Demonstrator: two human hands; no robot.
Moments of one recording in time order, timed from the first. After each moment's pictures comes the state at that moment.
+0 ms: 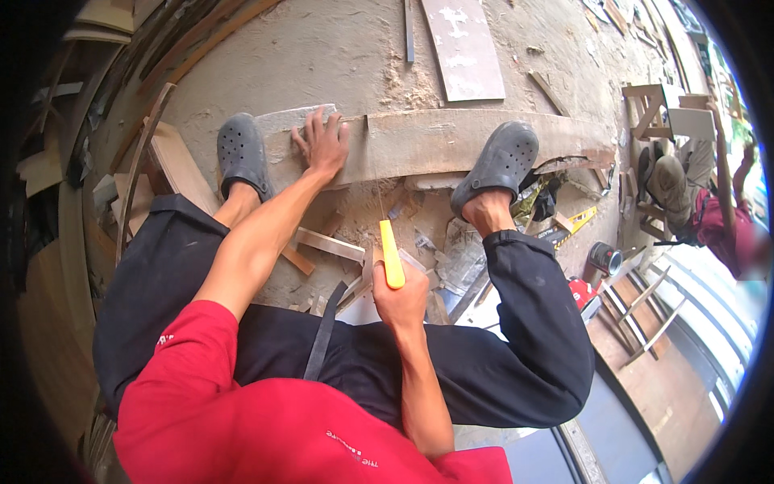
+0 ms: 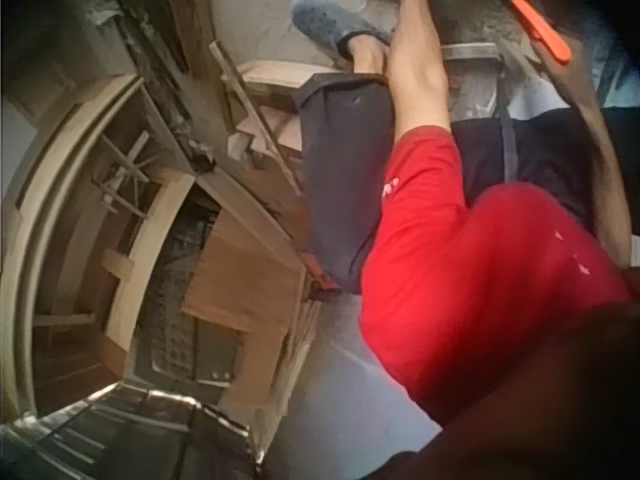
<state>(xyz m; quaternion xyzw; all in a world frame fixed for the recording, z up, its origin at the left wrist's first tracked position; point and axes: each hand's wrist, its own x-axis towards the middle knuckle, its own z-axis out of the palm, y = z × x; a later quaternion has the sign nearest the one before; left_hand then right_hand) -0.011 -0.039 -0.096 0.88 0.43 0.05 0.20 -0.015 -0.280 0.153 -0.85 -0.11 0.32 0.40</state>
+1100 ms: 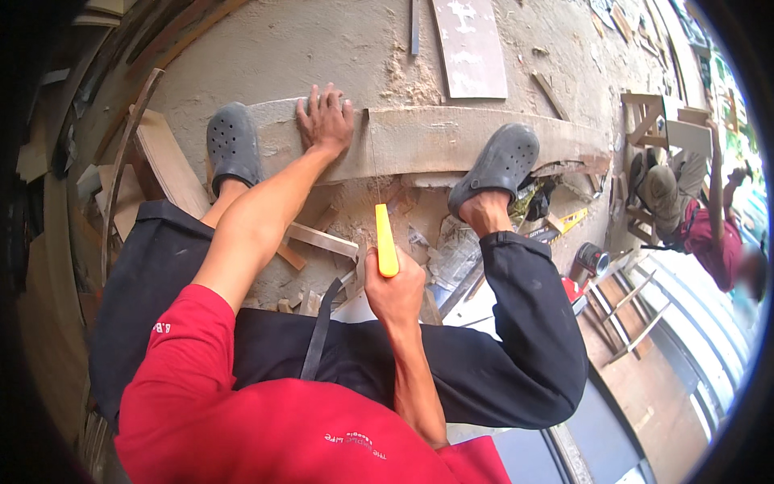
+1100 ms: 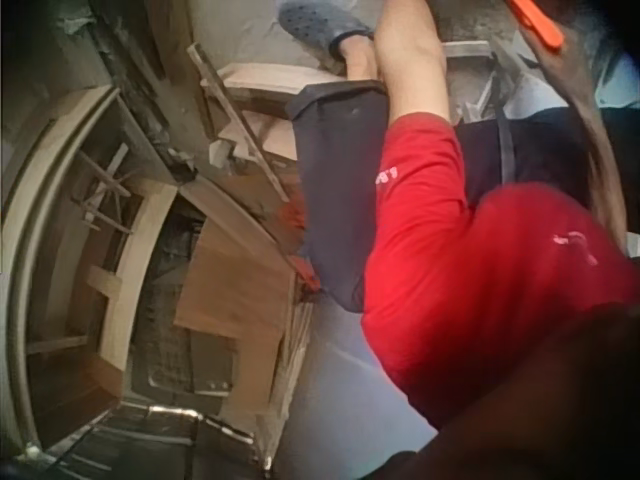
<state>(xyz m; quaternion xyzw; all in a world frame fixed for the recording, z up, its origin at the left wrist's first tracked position) 0.018 -0.023 -0.098 0.87 0.46 0.05 0.17 -0.006 -0.245 0.161 -0.88 -0.16 0.30 0.32</state>
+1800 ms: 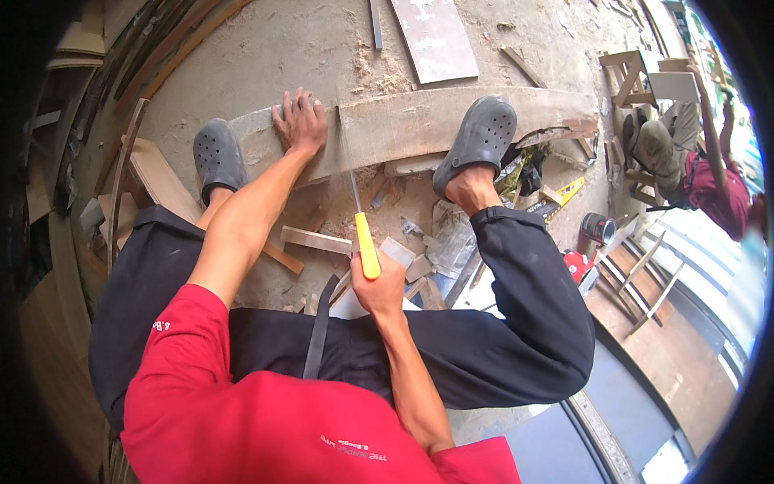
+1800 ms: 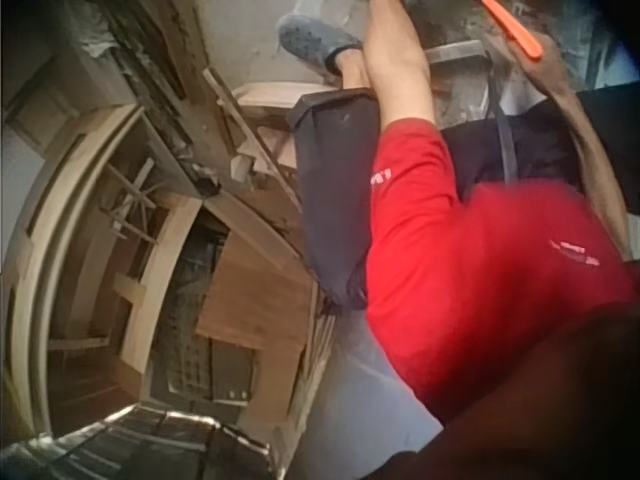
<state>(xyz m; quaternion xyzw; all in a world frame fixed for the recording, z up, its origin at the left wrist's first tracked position) 0.016 -0.021 -0.104 0.87 0.46 0.06 0.17 -0.032 -0.285 0.130 -0.86 -0.15 0.28 0.40</state>
